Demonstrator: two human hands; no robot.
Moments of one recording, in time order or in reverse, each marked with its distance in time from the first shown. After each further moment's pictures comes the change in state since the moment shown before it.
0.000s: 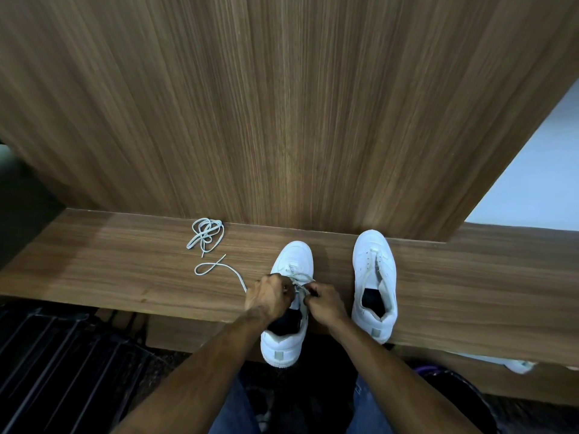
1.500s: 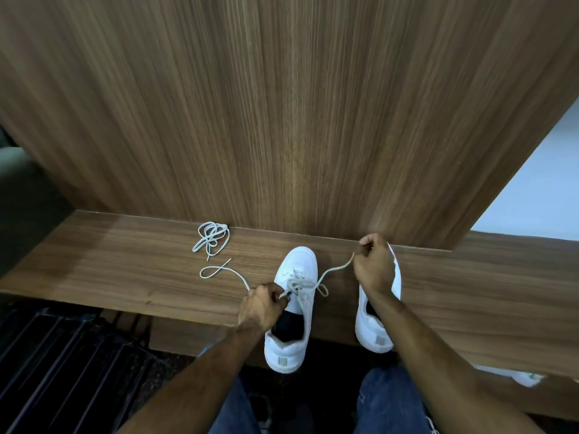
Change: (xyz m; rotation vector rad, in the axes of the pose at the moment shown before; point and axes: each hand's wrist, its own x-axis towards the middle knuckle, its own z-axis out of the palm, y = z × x) left_hand -0.005 -0.028 0.007 -0.231 0.039 -0.139; right_hand 0.010 -0.031 -0.092 0.114 0.680 -0.125
